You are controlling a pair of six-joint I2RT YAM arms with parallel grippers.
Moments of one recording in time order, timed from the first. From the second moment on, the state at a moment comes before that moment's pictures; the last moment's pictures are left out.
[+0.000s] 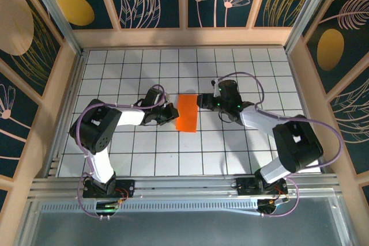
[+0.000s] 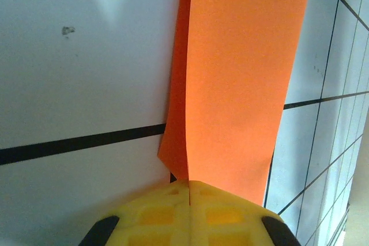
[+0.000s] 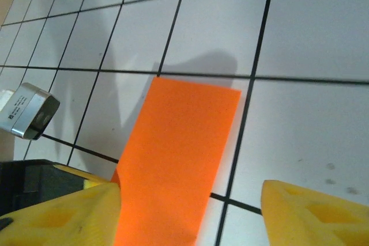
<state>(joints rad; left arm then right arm) -0.52 1.84 0.83 0.15 0.47 -0.91 0.50 1.50 0.77 0.09 -0.19 0.44</state>
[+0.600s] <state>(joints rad) -0.53 1.82 0.81 0.16 0.43 -0.96 0.65 1.19 0.60 0.07 -0.04 0.35</state>
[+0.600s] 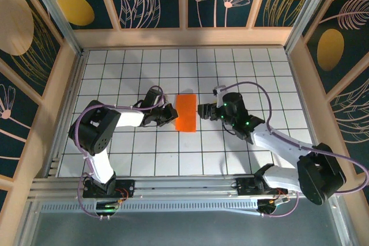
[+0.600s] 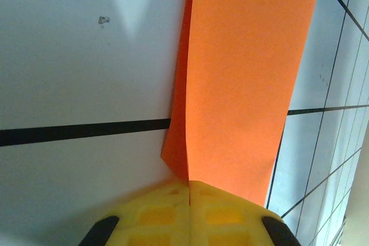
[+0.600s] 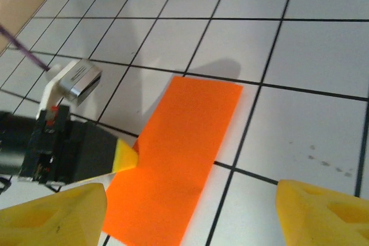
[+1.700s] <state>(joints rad) -0.56 1.78 0.77 0.17 0.41 -1.04 1.12 1.51 0.48 0.37 0.32 -0.12</state>
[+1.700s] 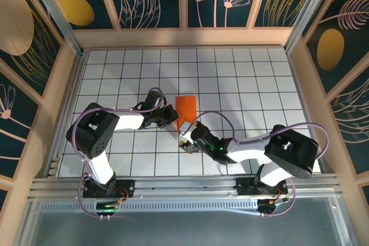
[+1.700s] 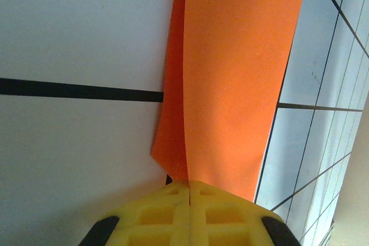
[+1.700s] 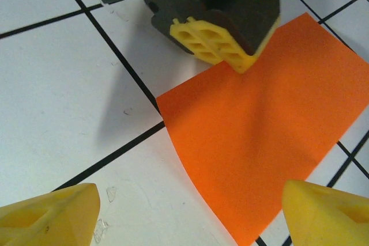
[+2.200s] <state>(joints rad) -0.58 1.77 0.77 0.17 0.40 -1.05 1.11 1.67 0.57 0.47 0.34 -0.17</state>
